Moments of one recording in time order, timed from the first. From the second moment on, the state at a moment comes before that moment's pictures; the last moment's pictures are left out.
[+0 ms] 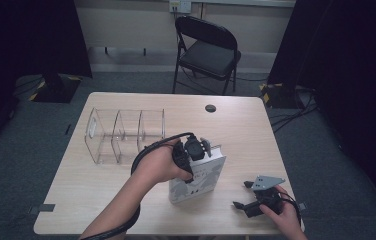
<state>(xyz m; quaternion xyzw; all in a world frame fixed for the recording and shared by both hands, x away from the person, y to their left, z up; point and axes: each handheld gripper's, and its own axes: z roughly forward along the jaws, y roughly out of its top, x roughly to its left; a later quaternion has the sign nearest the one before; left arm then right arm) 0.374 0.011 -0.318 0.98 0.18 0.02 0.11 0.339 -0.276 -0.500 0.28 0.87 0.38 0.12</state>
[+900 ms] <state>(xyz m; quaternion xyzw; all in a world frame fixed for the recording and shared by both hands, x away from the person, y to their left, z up) 0.368 0.015 -0.310 0.97 0.23 0.02 0.09 0.339 -0.276 -0.500 0.28 0.88 0.38 0.12</state>
